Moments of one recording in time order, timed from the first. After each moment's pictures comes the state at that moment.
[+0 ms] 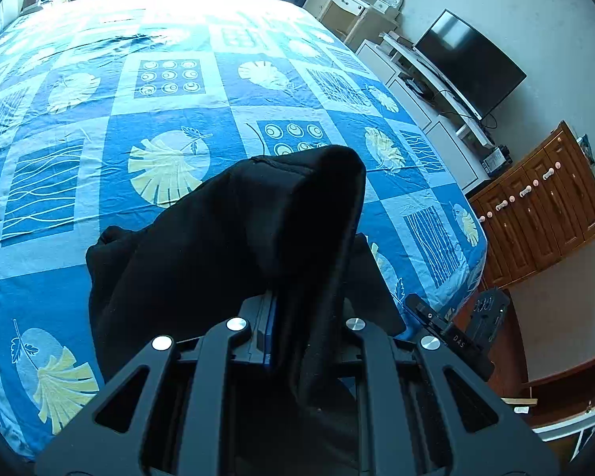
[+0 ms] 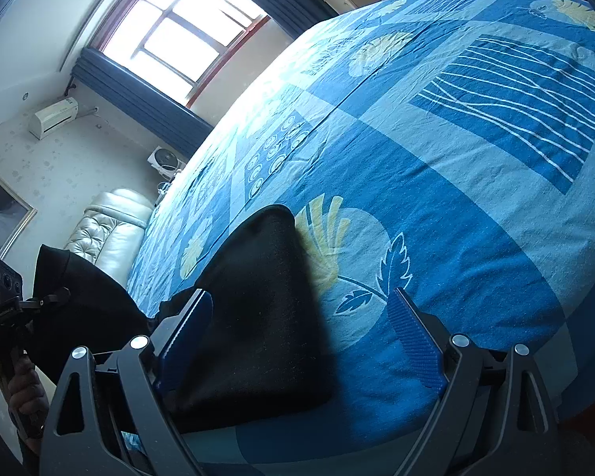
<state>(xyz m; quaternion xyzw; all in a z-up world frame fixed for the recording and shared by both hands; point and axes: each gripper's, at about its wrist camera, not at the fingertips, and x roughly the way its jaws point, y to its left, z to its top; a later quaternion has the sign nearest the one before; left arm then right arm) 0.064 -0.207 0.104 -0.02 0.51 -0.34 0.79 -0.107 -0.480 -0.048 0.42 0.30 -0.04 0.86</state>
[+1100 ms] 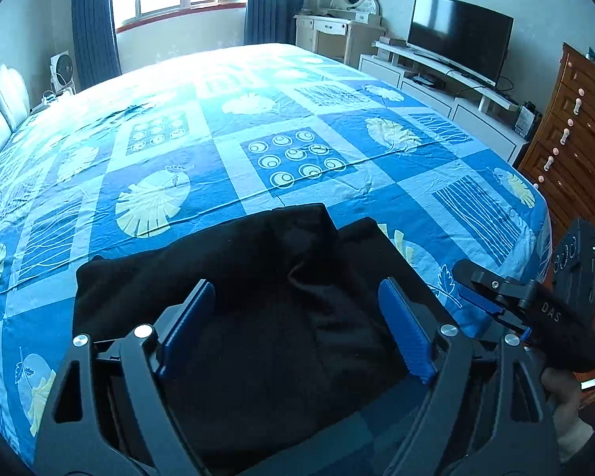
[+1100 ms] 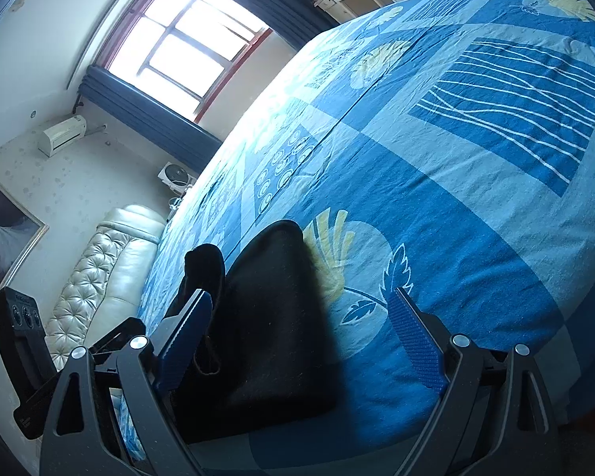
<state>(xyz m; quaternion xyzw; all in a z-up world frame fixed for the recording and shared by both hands) -0.015 -0.266 0.062 0.10 0.37 -0.30 0.87 -0.115 -0.486 -0.044 0.44 0.27 -0.03 0.85</state>
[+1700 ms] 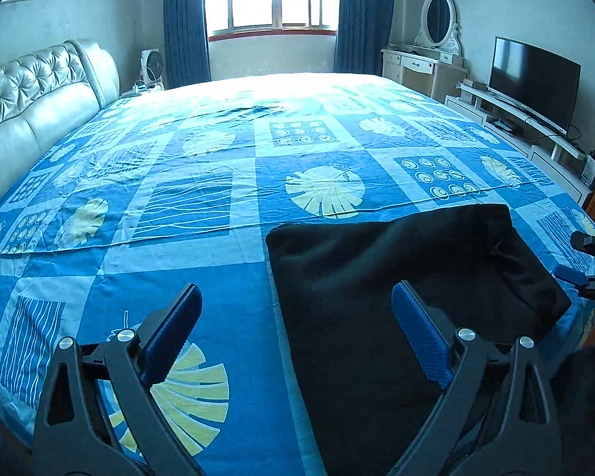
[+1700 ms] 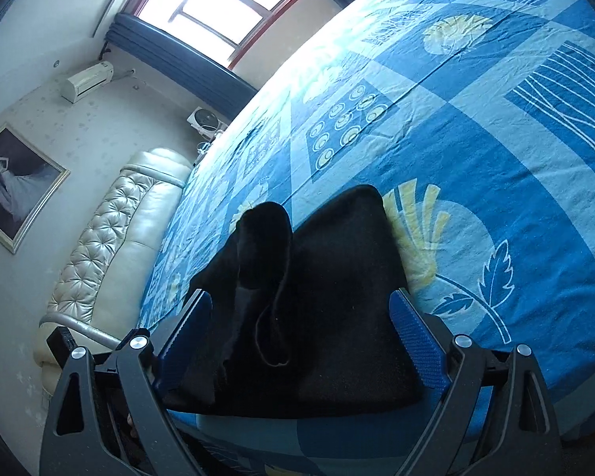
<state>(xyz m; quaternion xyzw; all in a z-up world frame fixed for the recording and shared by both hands) 0.026 -0.100 0.043 0.06 0.34 -0.17 0.92 -0.067 -0.454 -0.008 0.40 0.32 0.07 0.85</state>
